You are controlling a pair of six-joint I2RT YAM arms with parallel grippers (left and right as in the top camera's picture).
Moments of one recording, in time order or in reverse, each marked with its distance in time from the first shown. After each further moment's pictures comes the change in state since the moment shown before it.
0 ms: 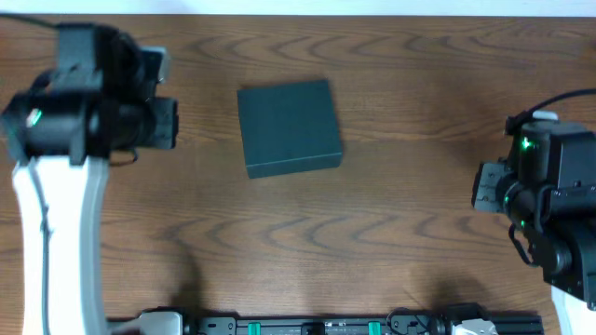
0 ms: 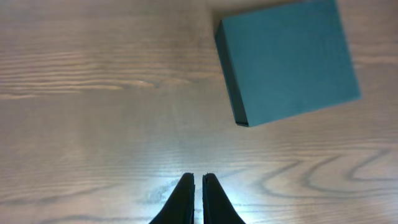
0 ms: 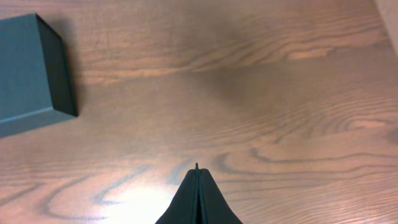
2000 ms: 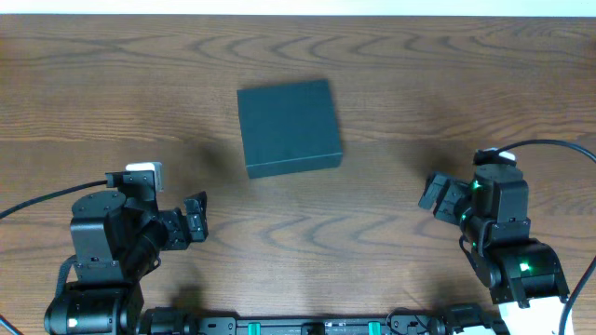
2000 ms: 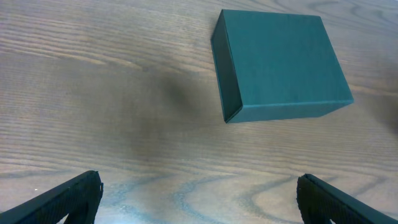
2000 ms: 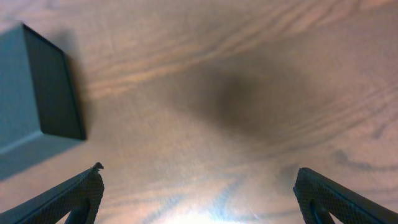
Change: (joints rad) left arm 0.014 -0.775 -0.906 0.452 0.036 -0.204; right arm 0.000 -0.226 -0.669 0.527 -0.072 0.209
